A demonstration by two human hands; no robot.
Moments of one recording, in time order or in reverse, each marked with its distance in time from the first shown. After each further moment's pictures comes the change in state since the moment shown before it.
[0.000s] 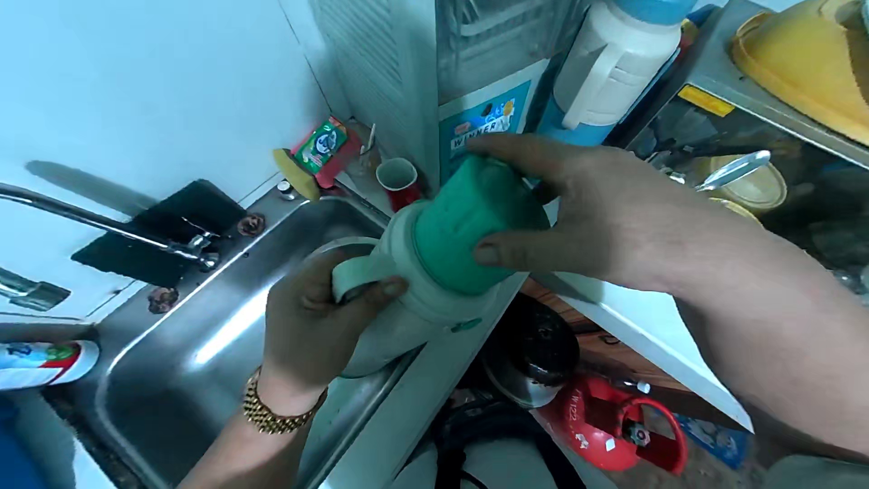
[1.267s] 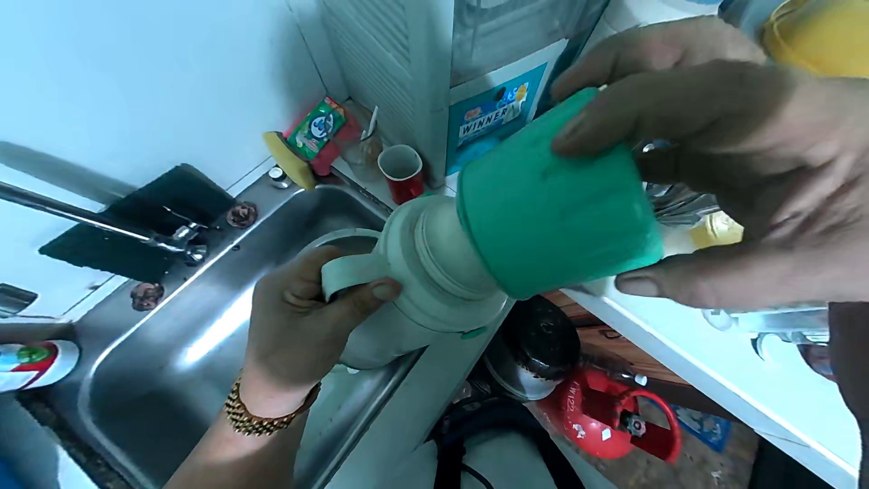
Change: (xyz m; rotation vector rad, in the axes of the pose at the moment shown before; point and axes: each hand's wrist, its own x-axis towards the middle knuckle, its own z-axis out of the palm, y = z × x) left_hand 0.008 -0.019 -0.012 -0.188 -0.052 -0.001; right_hand -0.003 0.027 -0.031 0.234 -0.055 -0.518
